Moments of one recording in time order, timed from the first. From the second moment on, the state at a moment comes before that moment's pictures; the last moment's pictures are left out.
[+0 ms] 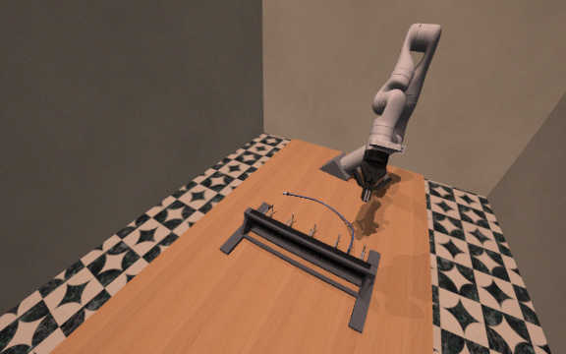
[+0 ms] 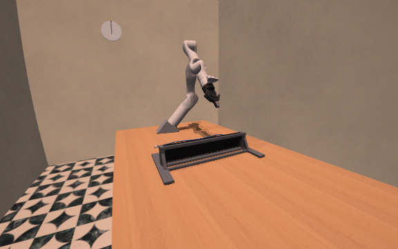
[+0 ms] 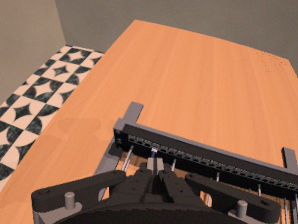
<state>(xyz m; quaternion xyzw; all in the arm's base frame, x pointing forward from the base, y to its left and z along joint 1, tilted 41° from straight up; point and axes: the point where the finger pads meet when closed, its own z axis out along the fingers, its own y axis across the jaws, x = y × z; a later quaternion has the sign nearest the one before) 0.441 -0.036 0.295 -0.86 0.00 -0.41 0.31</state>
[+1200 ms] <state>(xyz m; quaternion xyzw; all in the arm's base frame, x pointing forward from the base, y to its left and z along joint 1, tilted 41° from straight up) 0.433 -0.024 0.289 -0.87 0.12 -0.38 0.30</state>
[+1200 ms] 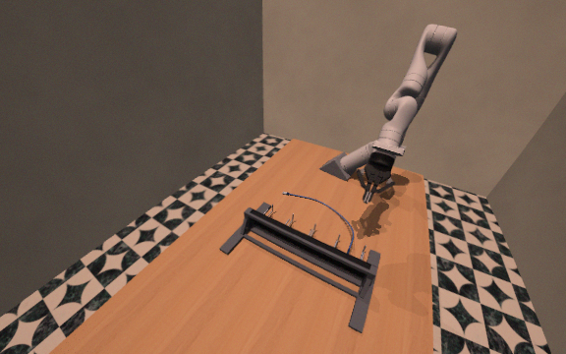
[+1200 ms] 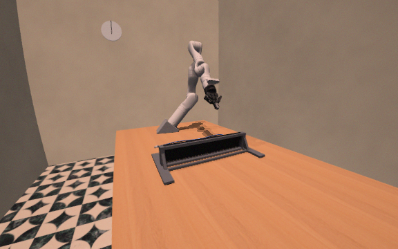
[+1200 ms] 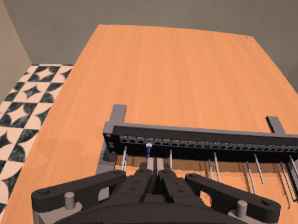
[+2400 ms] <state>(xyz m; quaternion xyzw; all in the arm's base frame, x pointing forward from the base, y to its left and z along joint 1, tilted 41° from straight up) 0.515 0.020 0.238 -0.86 0.13 -0.38 0.30</state>
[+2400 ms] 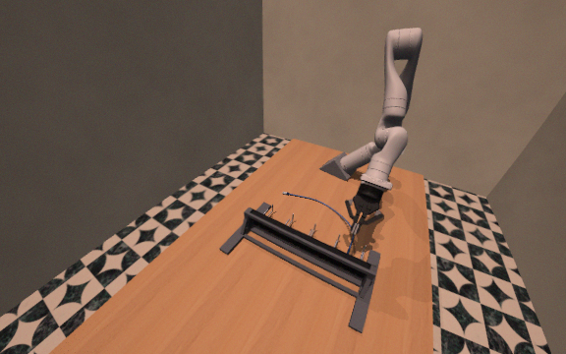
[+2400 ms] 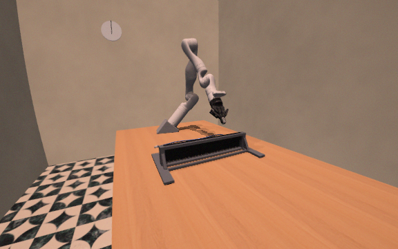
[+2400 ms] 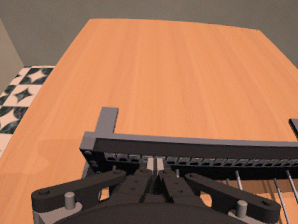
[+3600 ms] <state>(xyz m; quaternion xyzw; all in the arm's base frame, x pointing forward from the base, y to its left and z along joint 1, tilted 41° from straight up) 0.531 0.042 0.225 -0.86 0.12 -0.38 0.32</state>
